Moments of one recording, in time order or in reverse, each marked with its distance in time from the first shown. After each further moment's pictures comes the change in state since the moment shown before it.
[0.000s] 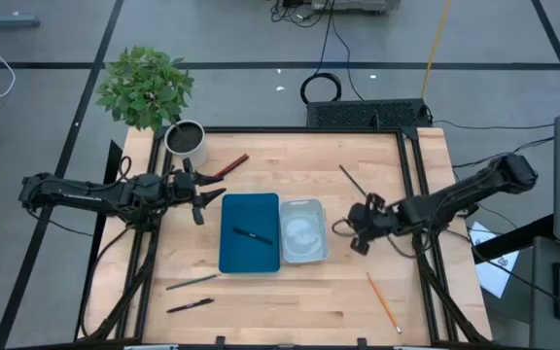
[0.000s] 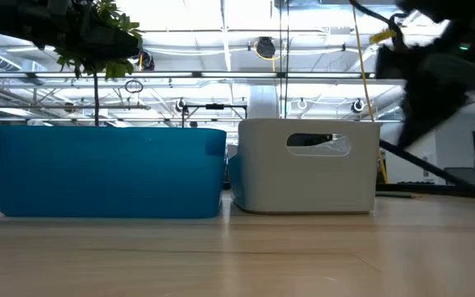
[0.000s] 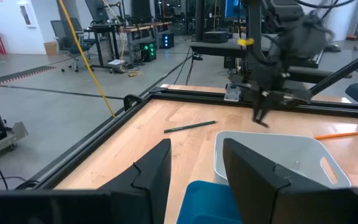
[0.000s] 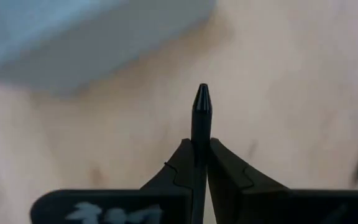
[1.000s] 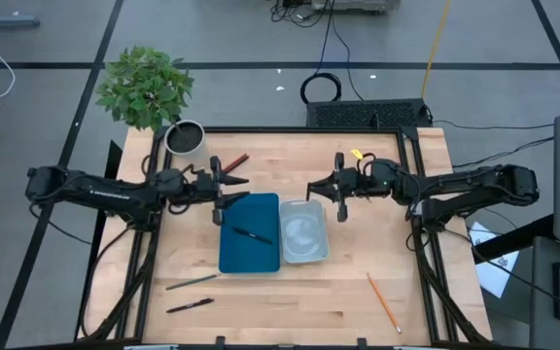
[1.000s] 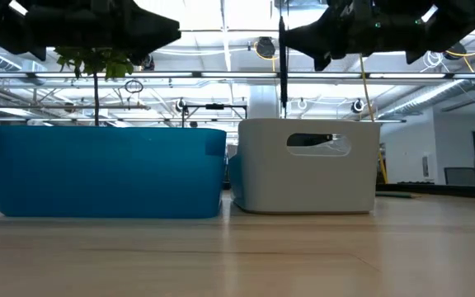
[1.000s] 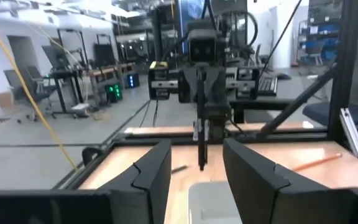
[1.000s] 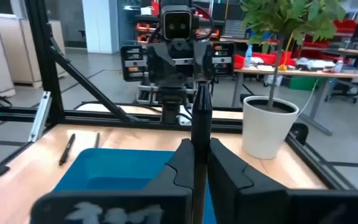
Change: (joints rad) left arm 0.103 0.439 0.031 0.570 0.289 0.100; right arm -0.453 0.026 -0.089 1.221 -0.522 -0.701
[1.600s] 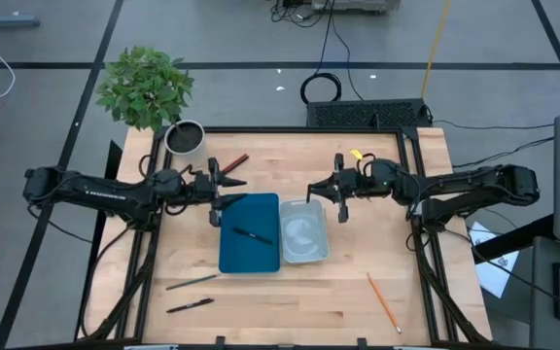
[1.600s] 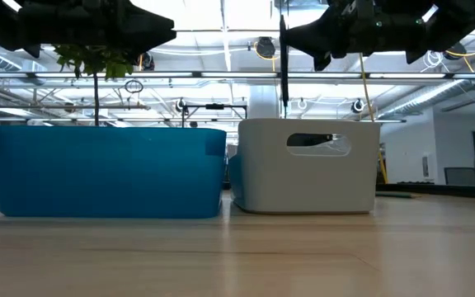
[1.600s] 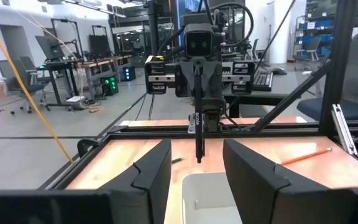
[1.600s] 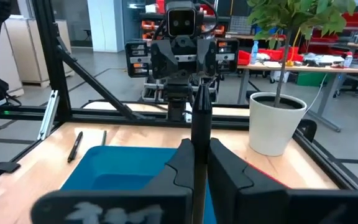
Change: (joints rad) left arm -0.016 -0.052 0.000 -0.075 -0.008 -0.025; right arm 0.002 0.000 0.000 0.005 -0.020 0.012
